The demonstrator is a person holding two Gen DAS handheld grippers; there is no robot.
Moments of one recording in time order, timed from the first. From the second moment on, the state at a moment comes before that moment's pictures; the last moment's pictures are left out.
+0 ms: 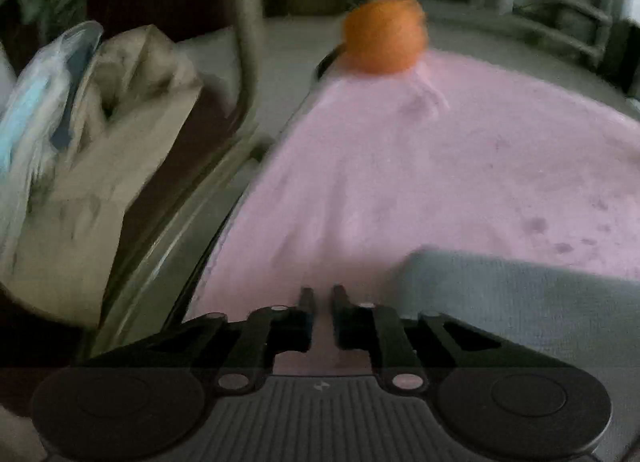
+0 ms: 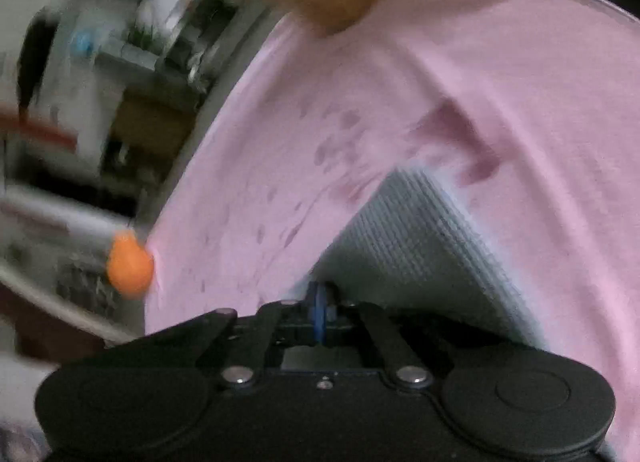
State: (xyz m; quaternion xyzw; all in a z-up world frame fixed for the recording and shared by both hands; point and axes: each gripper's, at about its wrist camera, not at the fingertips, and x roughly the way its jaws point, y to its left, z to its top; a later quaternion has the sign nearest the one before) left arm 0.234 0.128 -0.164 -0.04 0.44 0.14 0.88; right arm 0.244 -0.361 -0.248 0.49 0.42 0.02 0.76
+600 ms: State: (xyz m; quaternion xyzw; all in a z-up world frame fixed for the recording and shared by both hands) left arm 0.197 0.092 -0.136 -0.05 0.46 -0.03 0.88; right arm 0.180 -0.356 -0.174 0.48 0.36 0.02 0.80
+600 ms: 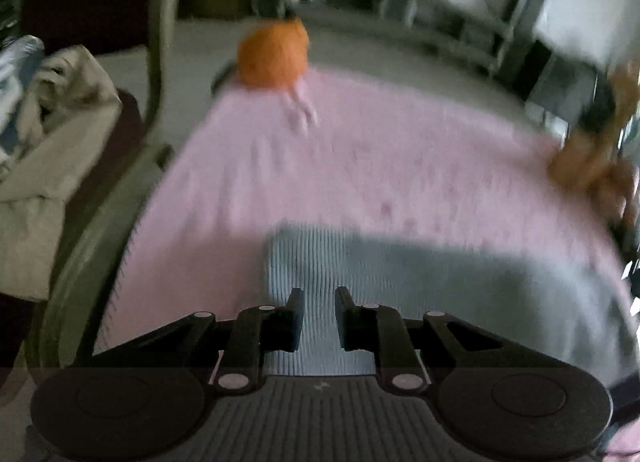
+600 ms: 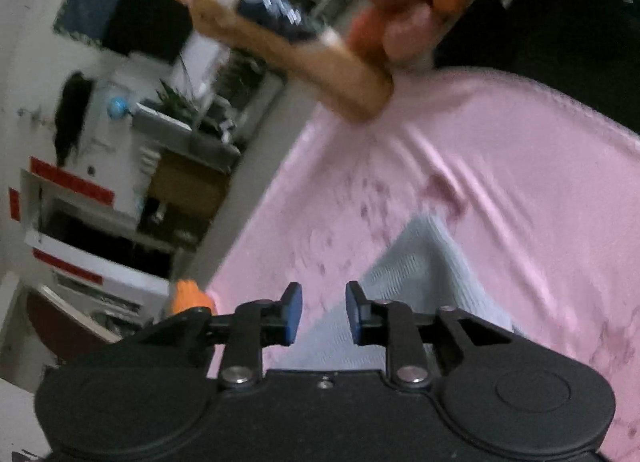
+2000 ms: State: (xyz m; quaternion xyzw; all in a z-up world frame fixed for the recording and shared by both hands) left arm 0.119 0.059 -0.158 0.02 0.43 -0.04 0.90; right arm 0.128 -0.300 -0.215 0.47 0.45 0.06 0.76
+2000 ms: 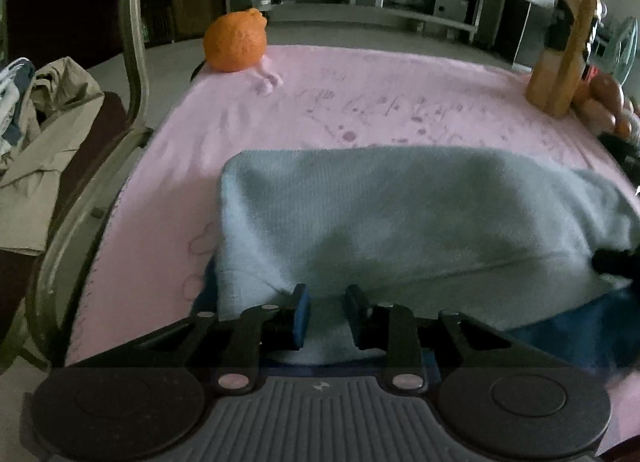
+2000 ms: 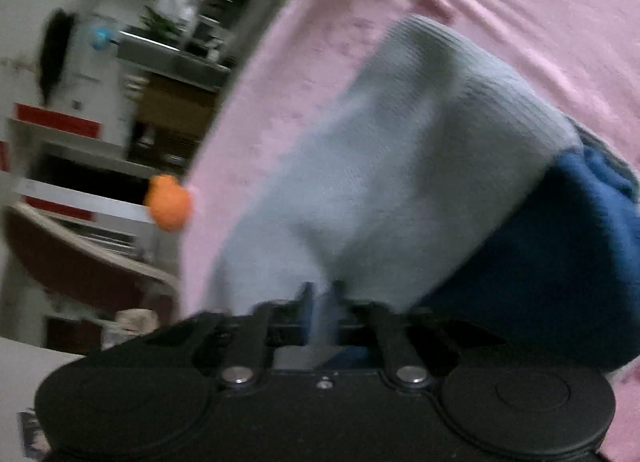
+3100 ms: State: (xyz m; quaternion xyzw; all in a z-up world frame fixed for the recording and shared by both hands) left arm 0.063 0.045 -0.162 0.11 0.46 -0.05 0.88; right arm 0.060 -0.306 -0.191 0.40 0.49 0.03 0.78
